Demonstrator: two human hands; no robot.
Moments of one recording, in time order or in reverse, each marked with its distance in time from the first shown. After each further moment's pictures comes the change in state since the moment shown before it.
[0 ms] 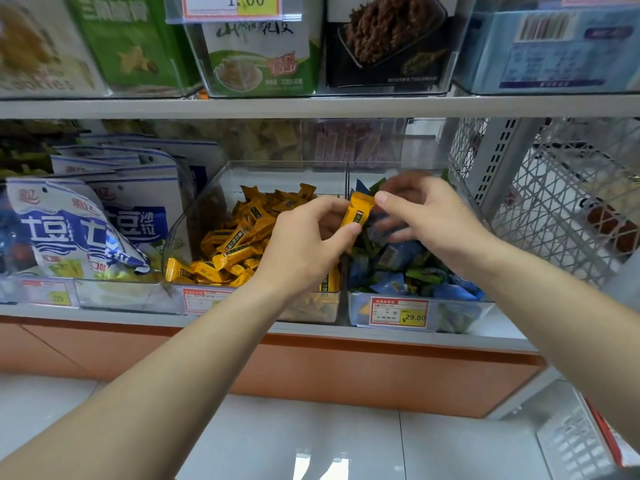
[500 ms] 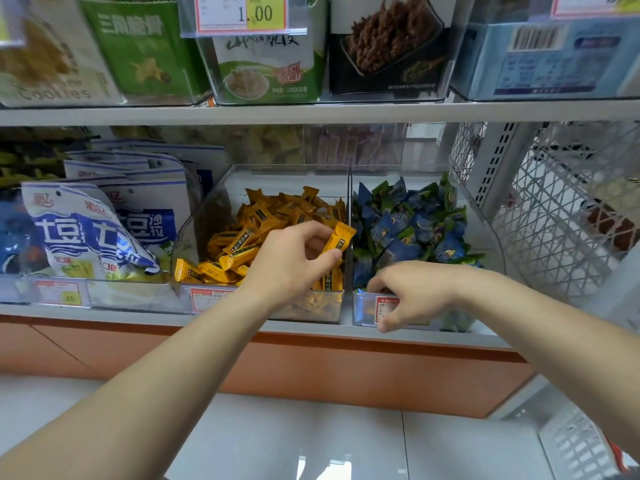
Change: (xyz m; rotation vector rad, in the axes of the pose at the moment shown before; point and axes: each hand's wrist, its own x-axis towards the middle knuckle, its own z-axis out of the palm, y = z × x) left_hand -0.015 -0.025 -0.011 0.117 -0.105 -0.104; right_hand -0.019 0.033 0.010 -1.138 -0.761 0.077
